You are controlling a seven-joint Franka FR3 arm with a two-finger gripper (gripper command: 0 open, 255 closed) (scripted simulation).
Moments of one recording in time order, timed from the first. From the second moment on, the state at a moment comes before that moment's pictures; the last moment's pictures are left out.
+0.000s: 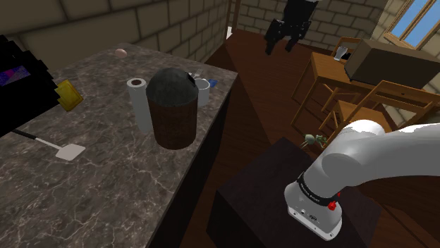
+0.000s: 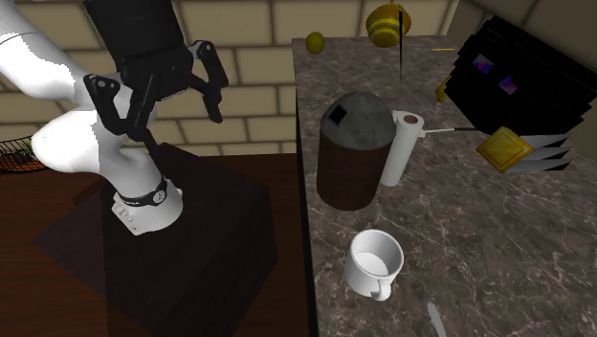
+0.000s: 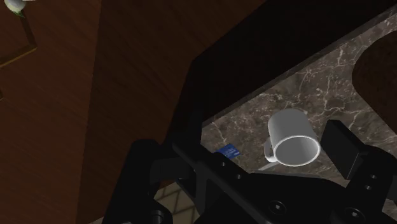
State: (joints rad) arm 0.00 -0.76 -0.06 -2.30 -0.09 1.70 0.17
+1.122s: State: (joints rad) arm 0.04 -0.31 0.06 -2.24 -0.07 2.07 0.36
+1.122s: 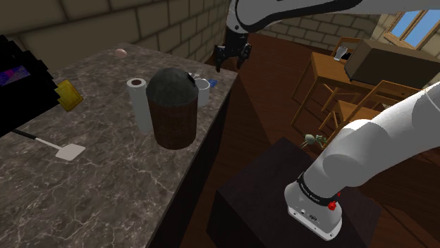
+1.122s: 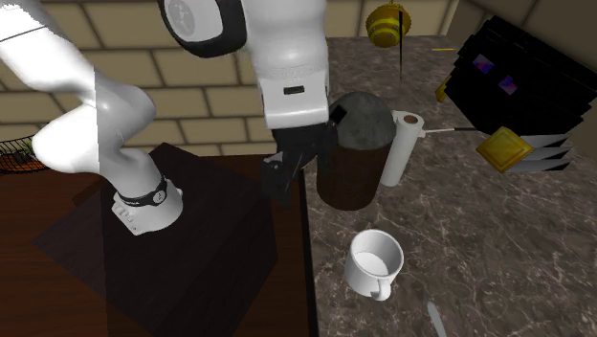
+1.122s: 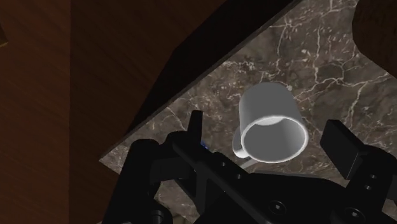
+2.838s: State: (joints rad) arm 0.08 0.33 0.10 -1.88 -0.17 2.33 0.56
